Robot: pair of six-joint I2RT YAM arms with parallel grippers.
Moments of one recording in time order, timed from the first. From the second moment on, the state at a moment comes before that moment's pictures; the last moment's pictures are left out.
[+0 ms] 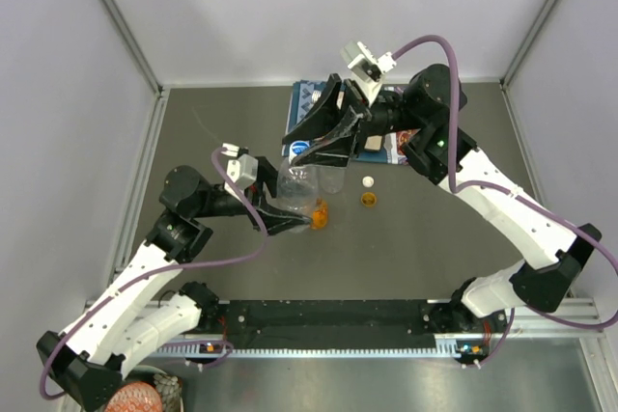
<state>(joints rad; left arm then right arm) -0.56 0.79 0.77 0.23 1.00 -0.23 0.80 1.42 1.60 0.27 -1.07 0.48</state>
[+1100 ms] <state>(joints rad) -0.58 0.76 0.77 -0.03 0.10 0.09 1.05 1.53 1.80 -0.25 0.14 0.25</state>
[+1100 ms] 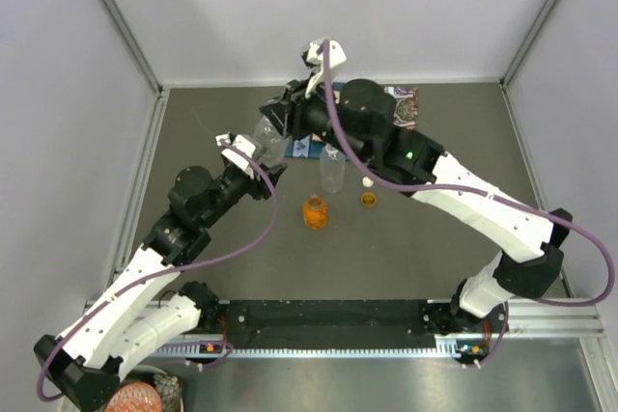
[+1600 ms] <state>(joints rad) -0.55 0.75 0.77 0.02 0.10 0.03 1.14 1.57 1.90 -0.37 0.35 0.25</state>
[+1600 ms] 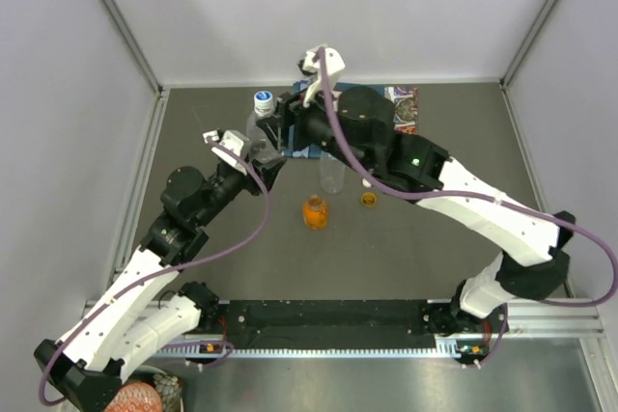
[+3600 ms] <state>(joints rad) -0.55 0.79 0.78 0.21 1.06 -0.20 0.85 1.43 1.60 0.31 -1.11 0.54</state>
